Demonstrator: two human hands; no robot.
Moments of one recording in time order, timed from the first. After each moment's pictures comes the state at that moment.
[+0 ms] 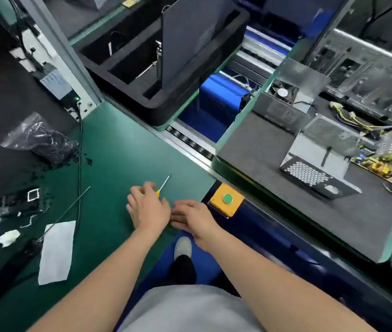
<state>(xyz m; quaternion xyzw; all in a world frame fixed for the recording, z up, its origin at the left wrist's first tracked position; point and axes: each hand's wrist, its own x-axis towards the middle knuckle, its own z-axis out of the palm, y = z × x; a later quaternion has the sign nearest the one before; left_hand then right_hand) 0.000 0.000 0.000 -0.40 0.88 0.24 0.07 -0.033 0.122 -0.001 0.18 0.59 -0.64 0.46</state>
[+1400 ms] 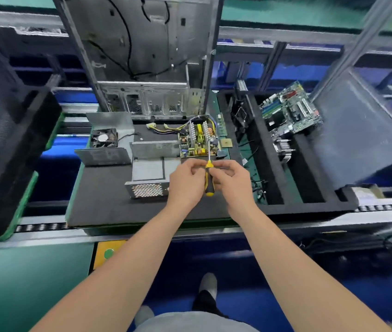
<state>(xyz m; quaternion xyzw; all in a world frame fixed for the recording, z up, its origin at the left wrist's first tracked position) -0.139 0.352 0.151 0.02 0.80 0.58 0.16 -0.104 0.472 0.129 0.29 0.68 -0.66 -0.09</state>
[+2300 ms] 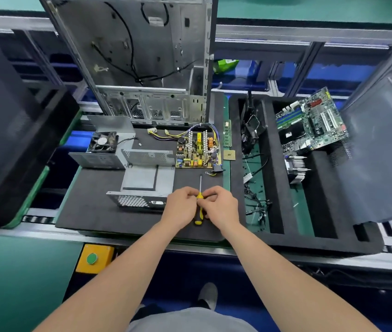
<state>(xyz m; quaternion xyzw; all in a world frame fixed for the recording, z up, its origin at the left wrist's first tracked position) -0.160 0.401 0.088 -0.06 0.86 0.45 0.22 -0.138 0.525 0.055 0.26 0.81 -0.53 0.06</state>
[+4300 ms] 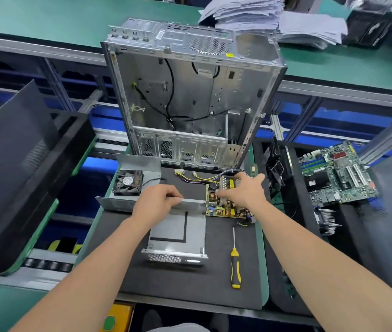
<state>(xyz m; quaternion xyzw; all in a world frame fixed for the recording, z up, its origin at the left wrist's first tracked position) -0.328 0.254 0.100 0.11 0.93 0.34 0.11 -0.326 0.526 0.114 0.26 0.92 -0.27 0.13</state>
